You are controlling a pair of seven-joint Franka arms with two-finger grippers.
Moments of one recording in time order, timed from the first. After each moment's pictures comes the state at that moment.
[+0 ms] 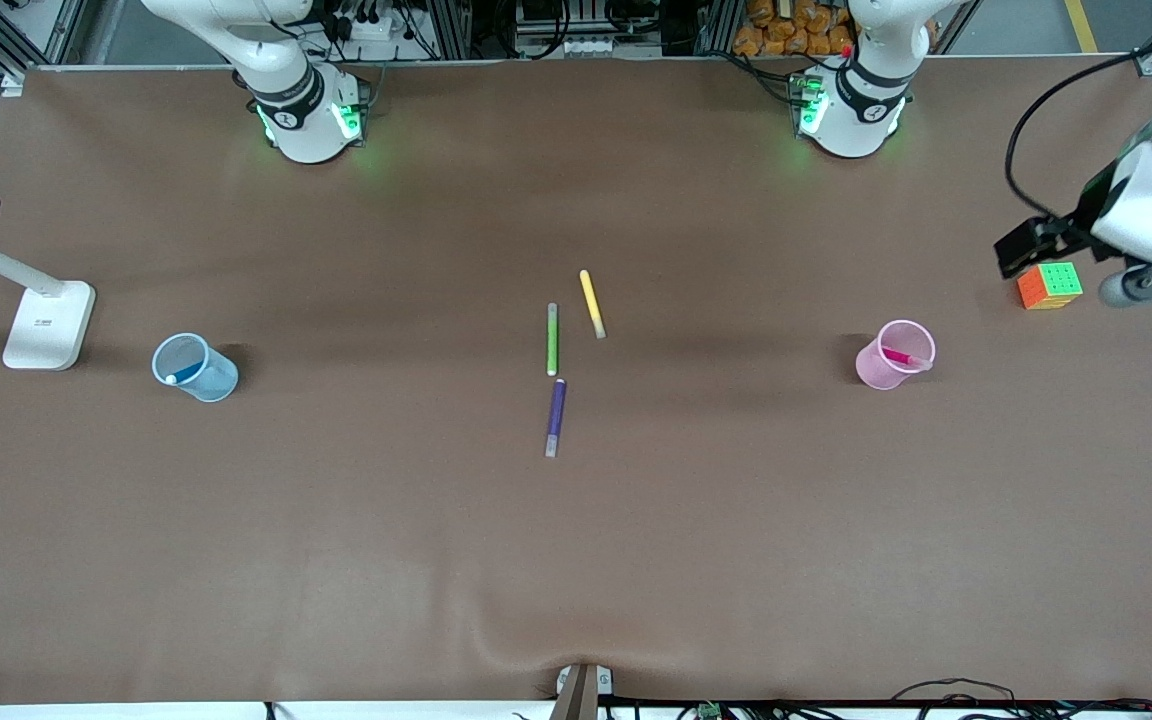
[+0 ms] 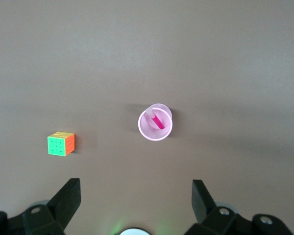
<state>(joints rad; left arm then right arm) 0.41 0.01 -0.54 -1.54 0.14 1.49 -0.25 -0.04 -0.10 -0.09 -1.54 -0.04 1.50 -0.31</state>
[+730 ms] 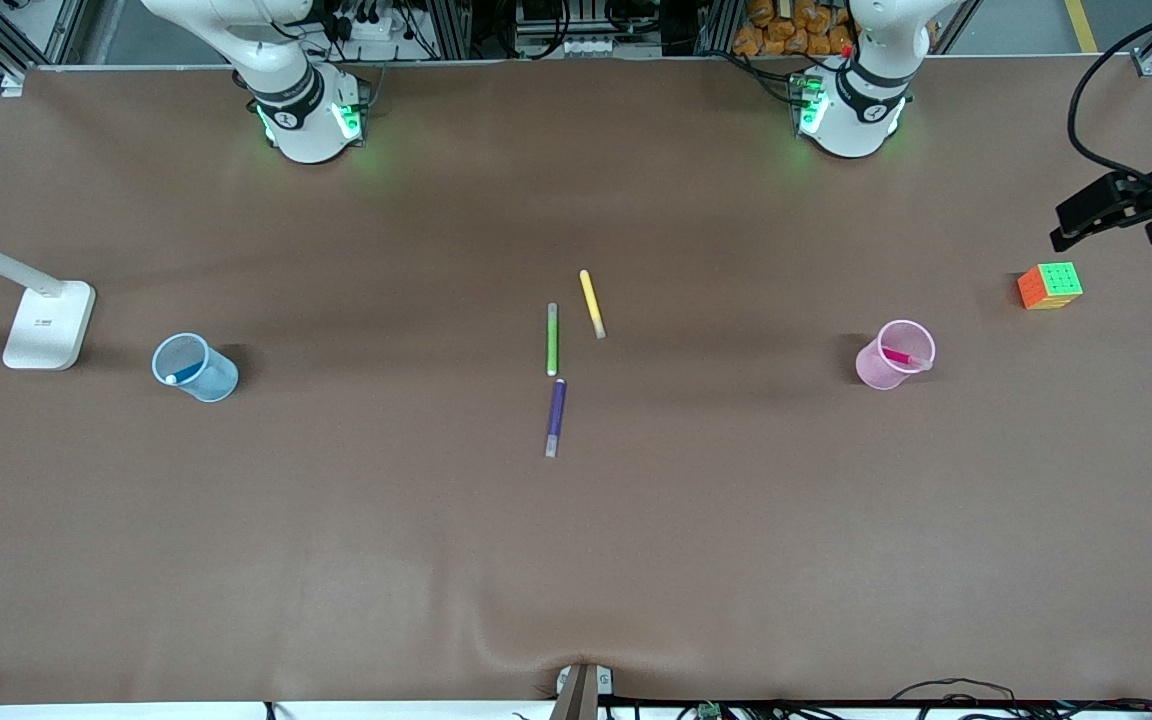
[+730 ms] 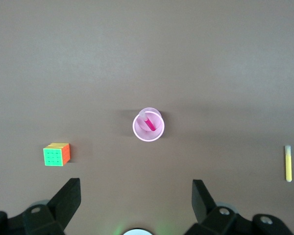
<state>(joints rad) 0.45 0.00 -0.48 -1.46 0.04 1.46 -0.07 -0.04 -0.05 -0.09 -1.49 -0.04 1.48 -0.31</state>
